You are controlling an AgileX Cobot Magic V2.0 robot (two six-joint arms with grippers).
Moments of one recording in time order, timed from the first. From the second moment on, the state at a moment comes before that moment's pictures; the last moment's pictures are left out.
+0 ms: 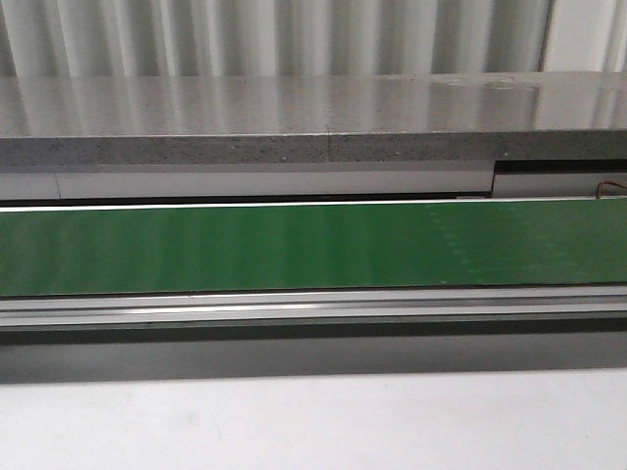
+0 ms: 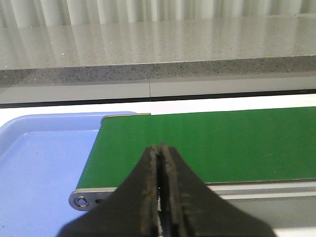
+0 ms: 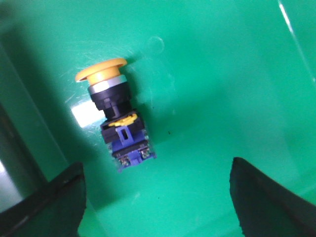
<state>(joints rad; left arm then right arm) -0.01 0.00 0.00 0.02 0.20 0.01 -0.45 1.66 -1.13 -0.03 0.77 0.10</state>
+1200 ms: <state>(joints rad) -0.01 0.00 0.00 0.02 0.20 0.01 -0.39 1.71 -1.26 0.03 0.90 0.08</state>
